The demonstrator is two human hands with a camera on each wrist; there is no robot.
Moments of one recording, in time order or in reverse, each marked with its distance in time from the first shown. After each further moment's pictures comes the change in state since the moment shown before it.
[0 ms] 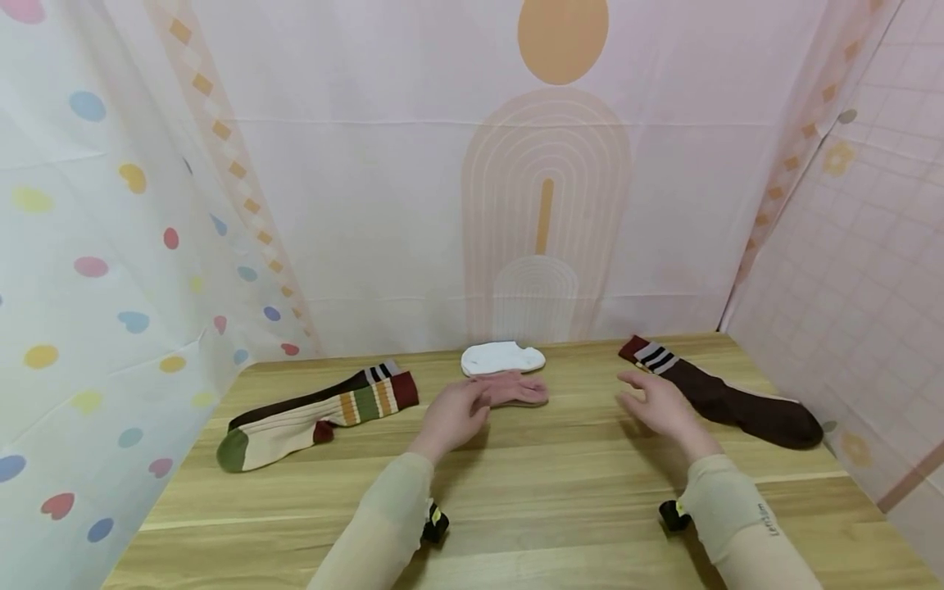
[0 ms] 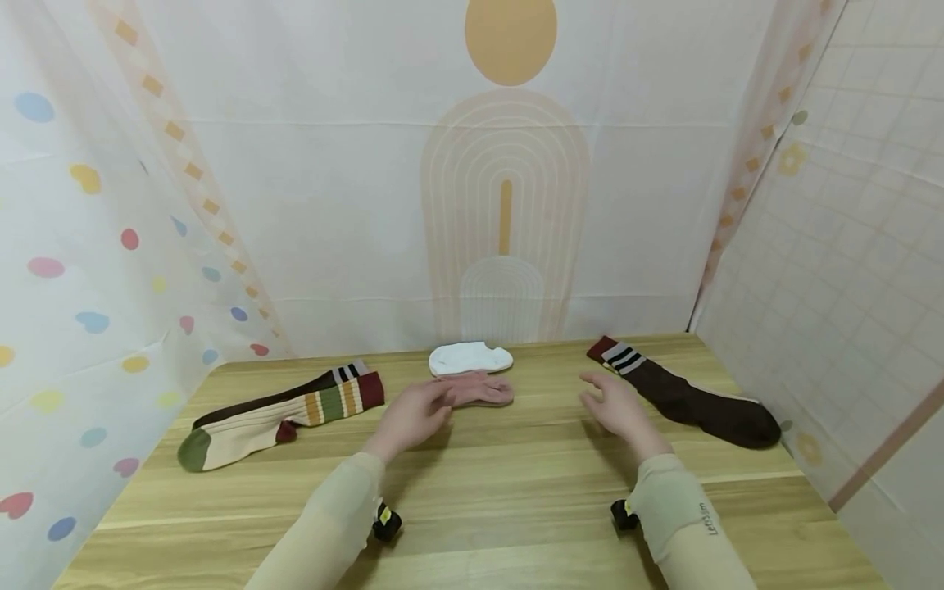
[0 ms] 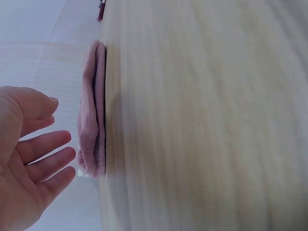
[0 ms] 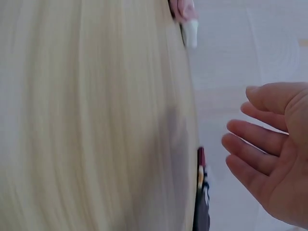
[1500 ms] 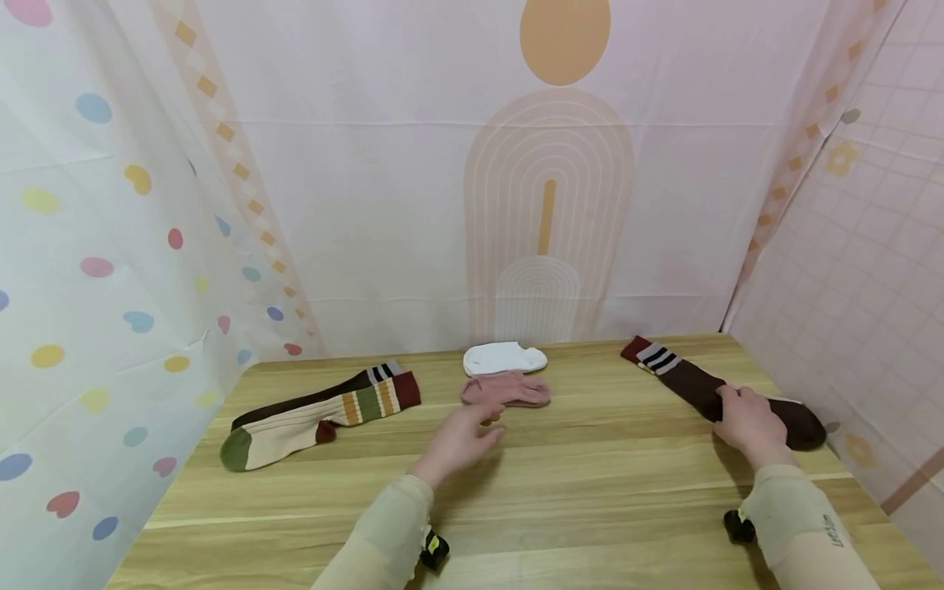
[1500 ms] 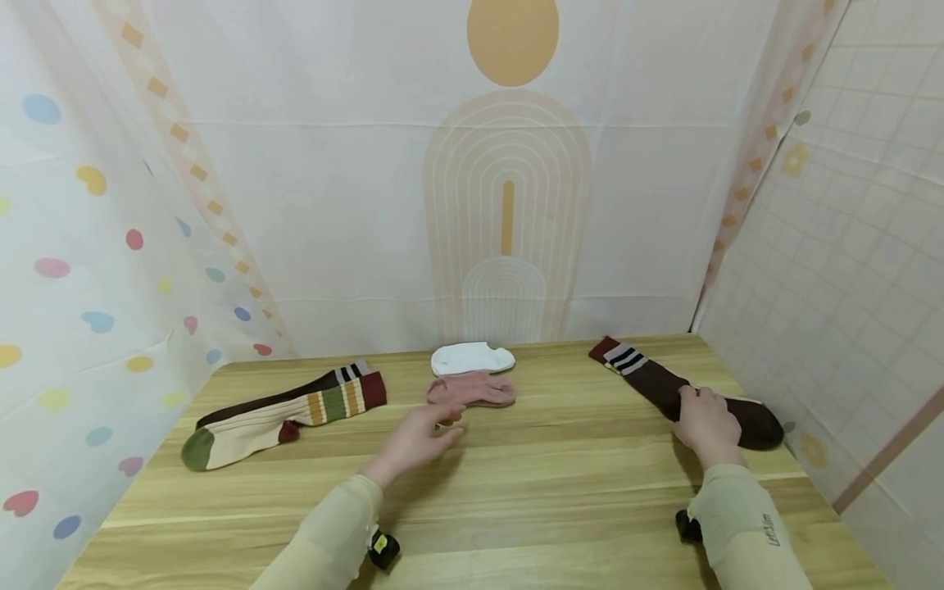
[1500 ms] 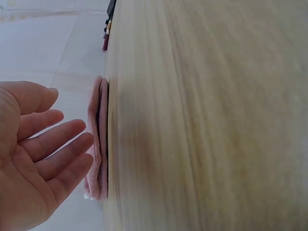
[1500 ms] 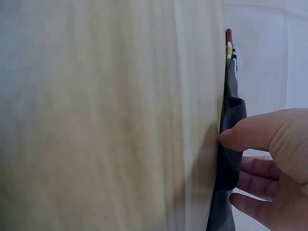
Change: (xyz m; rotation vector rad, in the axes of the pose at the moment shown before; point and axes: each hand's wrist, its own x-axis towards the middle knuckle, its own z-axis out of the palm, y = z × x) left_hand -0.027 0.025 0.000 -0.230 -0.066 -0.004; right_hand -0.045 0.073 -0.054 -0.305 -0.120 0.411
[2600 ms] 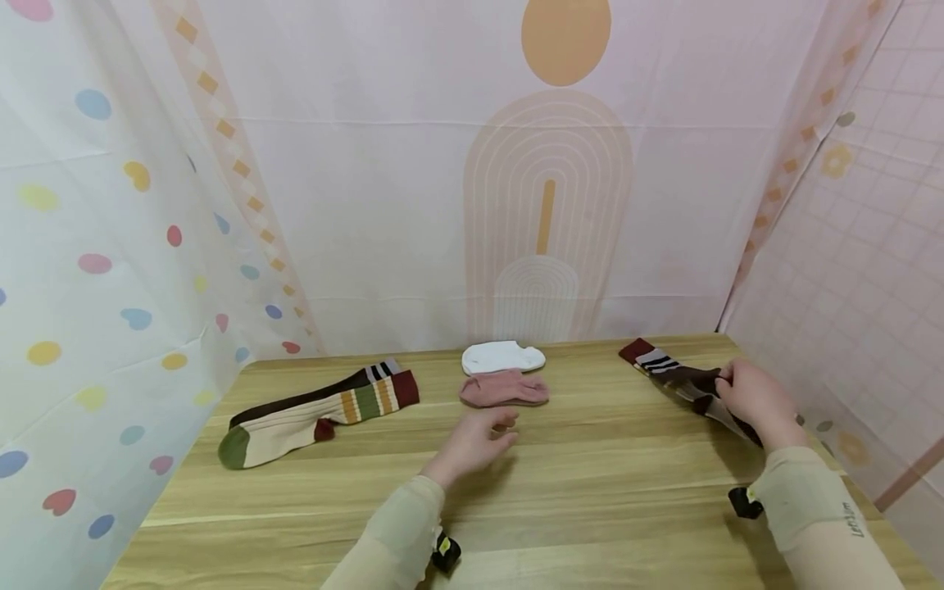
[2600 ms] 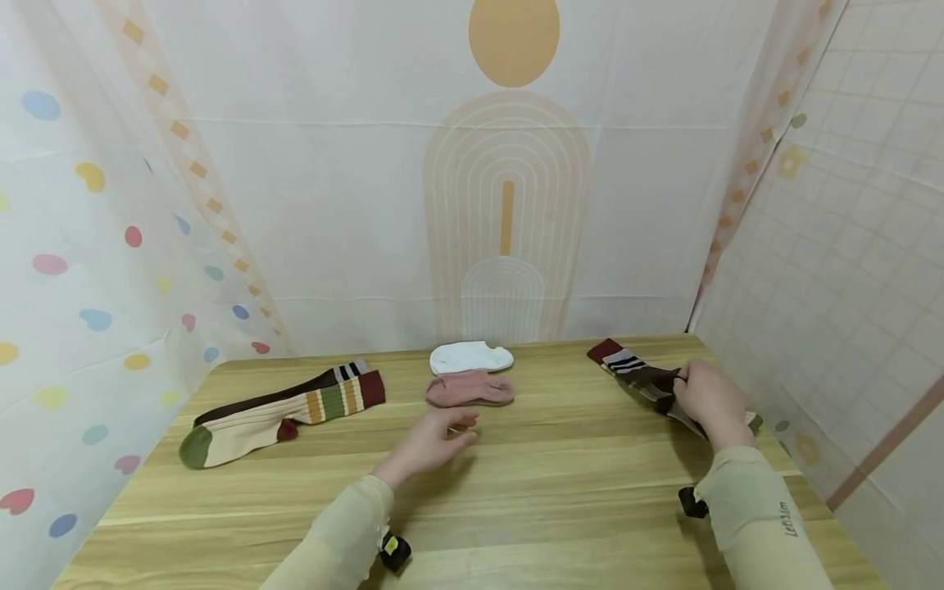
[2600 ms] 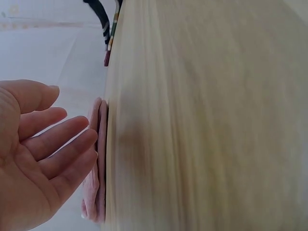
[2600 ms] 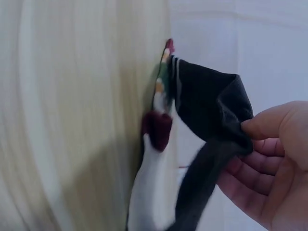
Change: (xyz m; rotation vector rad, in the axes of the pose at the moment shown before) left_hand 0.004 0.010 0.013 -0.098 -0.051 0.019; right_hand -0.002 -0.017 -0.047 0.109 0.091 -0.088
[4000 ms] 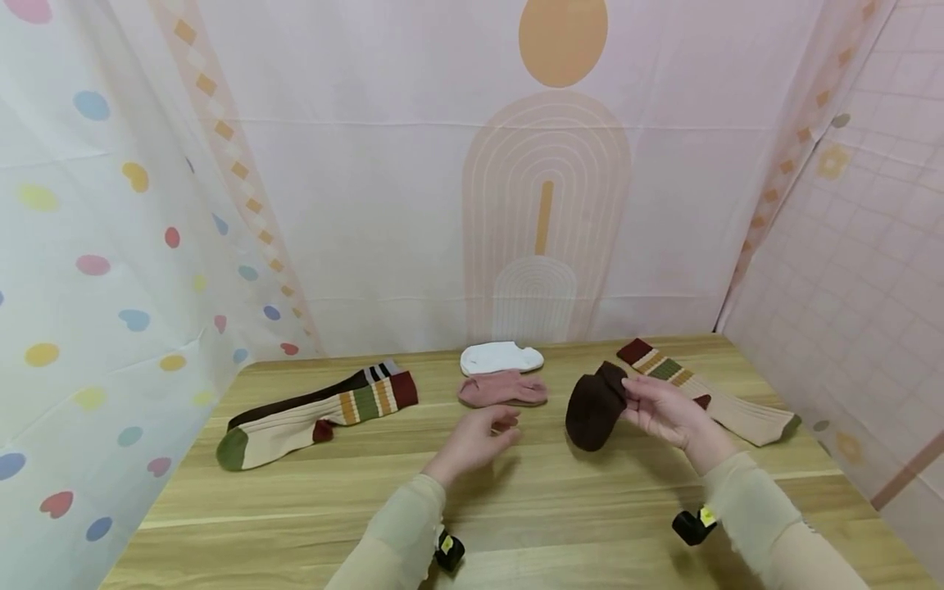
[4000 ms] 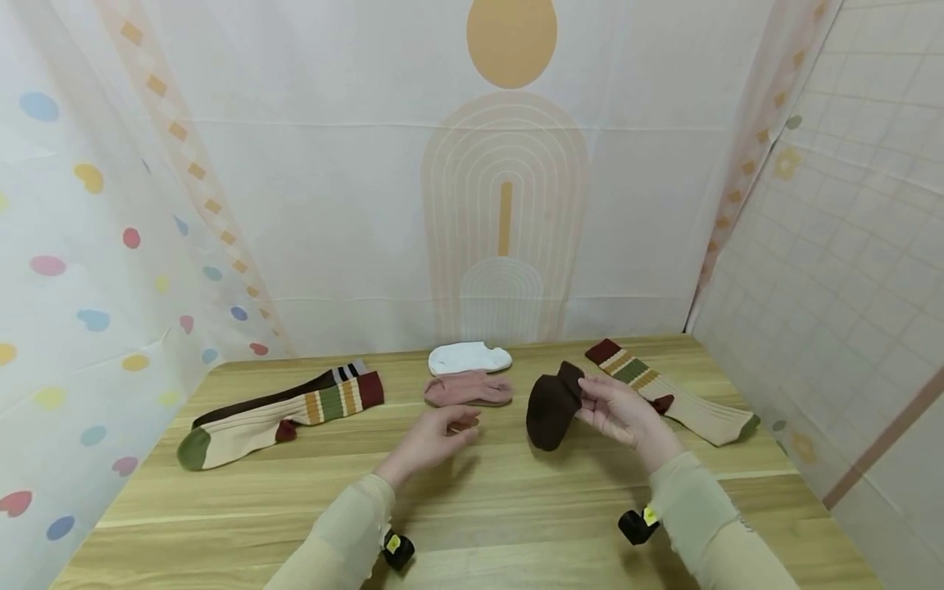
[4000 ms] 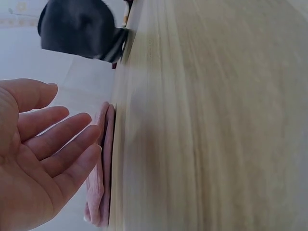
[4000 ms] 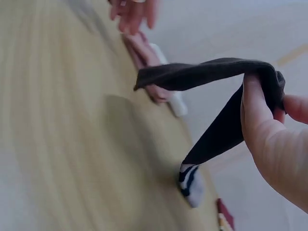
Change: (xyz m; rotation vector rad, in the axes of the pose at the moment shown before) left_hand 0.004 0.003 0.002 -0.092 0.016 -0.028; right_hand 0.004 -0.077 0.061 1.792 -0.737 -0.163
